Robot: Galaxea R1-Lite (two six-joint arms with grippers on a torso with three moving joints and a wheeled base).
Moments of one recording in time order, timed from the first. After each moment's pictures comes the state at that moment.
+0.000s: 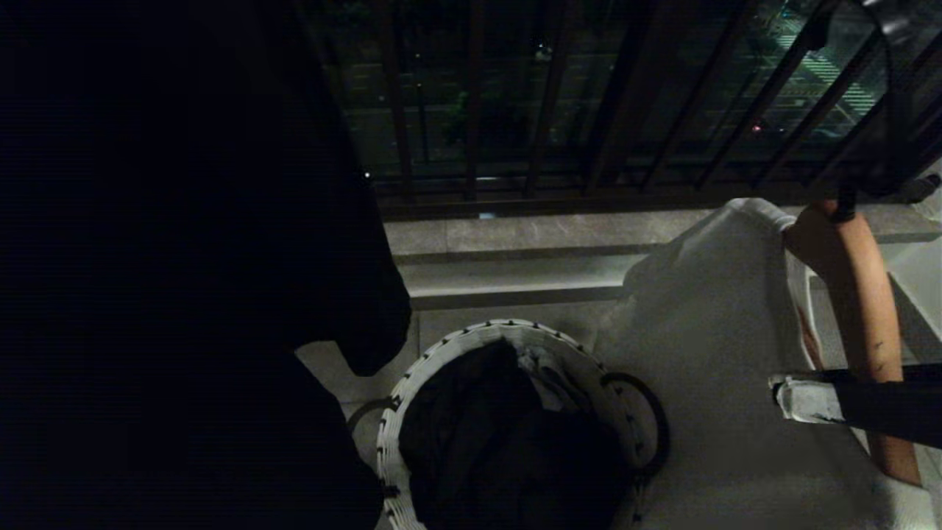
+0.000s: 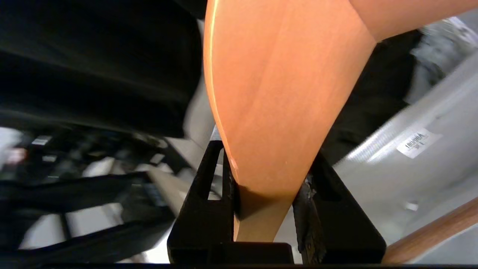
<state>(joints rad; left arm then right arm) 0.00 0.00 0.00 -0.01 -0.03 0.04 0.58 1.01 -0.97 0.26 0.37 0.31</state>
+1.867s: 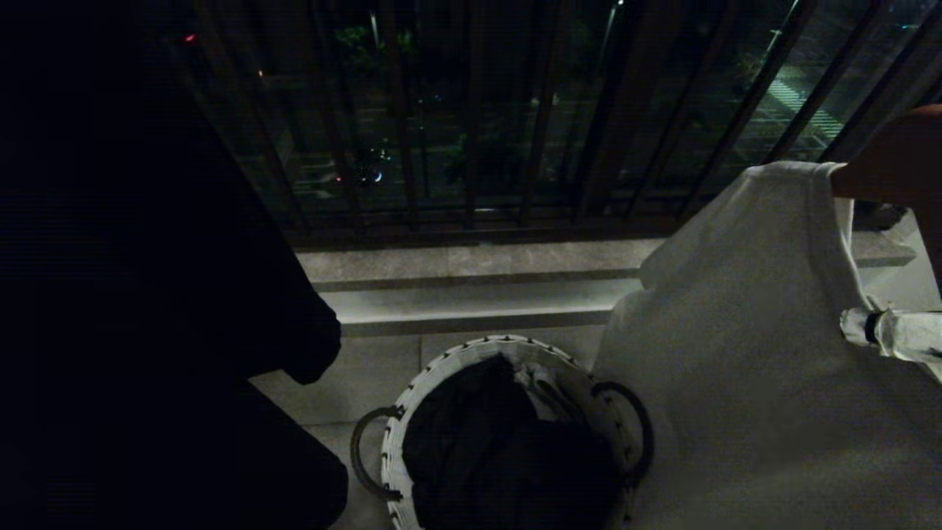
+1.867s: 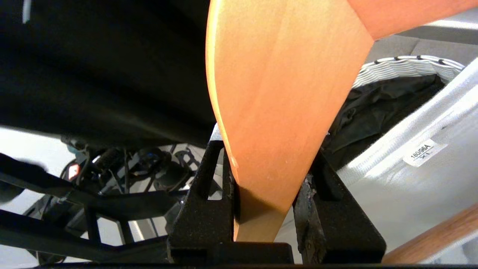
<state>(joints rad) 0.00 0.00 0.00 -0.01 -0.03 0.05 0.58 0.98 -1.07 0.26 0.41 0.39</state>
